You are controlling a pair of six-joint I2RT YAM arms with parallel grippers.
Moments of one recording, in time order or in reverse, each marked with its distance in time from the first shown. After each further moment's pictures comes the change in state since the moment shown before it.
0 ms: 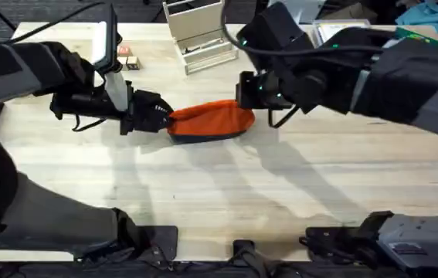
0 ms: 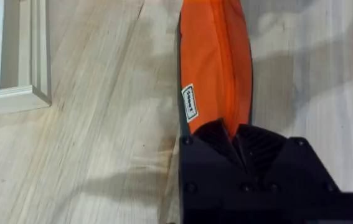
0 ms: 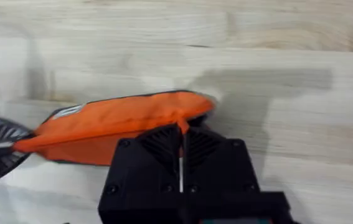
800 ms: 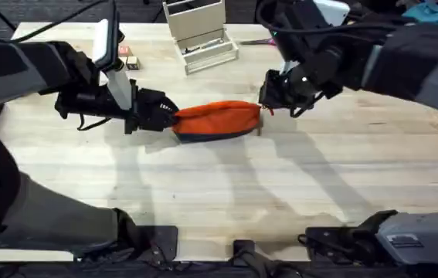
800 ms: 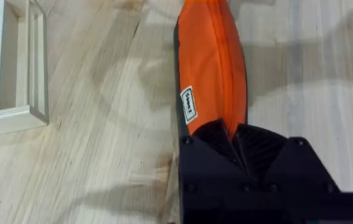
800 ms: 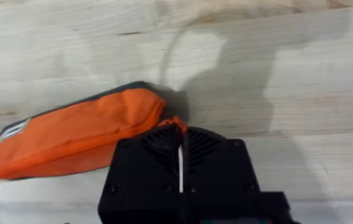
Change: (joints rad) left arm -0.028 0.000 0.000 -0.003 0.045 0.000; right arm -0.194 0.035 0.000 -0.133 -0.116 0.000
